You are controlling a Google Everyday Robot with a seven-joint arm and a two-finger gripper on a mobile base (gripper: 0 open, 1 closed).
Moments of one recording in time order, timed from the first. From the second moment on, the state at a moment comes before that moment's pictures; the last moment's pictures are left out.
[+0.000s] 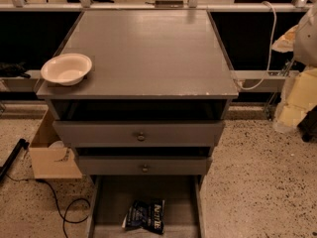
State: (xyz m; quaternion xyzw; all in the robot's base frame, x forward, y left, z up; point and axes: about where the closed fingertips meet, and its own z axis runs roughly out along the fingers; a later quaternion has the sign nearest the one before) arm 0.438 -0.217 0.977 -0.60 0.78 -0.03 0.16
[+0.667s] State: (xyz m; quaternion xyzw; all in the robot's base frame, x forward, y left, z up) arm 0.444 -0.194 0.971 -0.62 0.77 -0.01 0.17
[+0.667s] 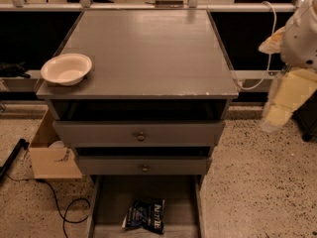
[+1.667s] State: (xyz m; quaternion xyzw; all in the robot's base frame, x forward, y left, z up) arm 0.441 -0.151 0.862 -0.64 0.76 0.03 0.11
